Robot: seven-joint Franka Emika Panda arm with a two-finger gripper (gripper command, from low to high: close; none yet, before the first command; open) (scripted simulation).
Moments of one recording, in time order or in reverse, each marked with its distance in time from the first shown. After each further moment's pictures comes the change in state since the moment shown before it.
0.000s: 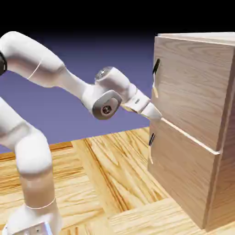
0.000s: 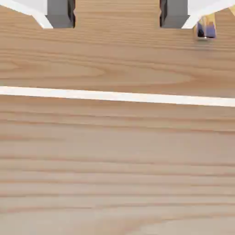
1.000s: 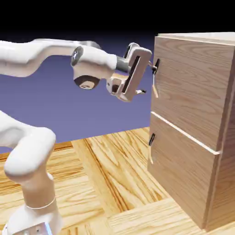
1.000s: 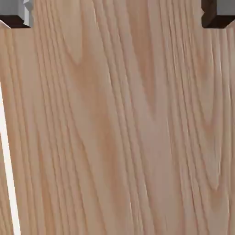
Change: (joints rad) arm -0.472 -0.337 0.551 0.157 1.305 -0.106 0.821
